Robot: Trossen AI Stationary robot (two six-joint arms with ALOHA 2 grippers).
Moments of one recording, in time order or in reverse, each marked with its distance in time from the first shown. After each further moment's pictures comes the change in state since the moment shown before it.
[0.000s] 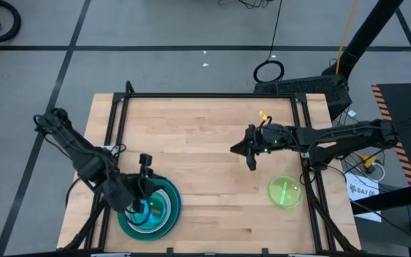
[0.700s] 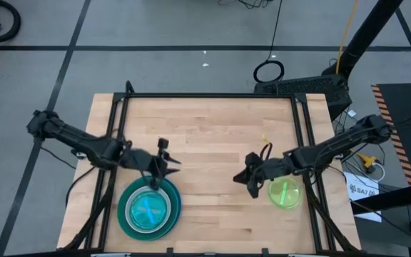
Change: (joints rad) left arm 0.374 -0.152 -0.417 0.601 0.357 0.440; right arm 0.369 0.072 0.002 -0.023 0.205 0.453
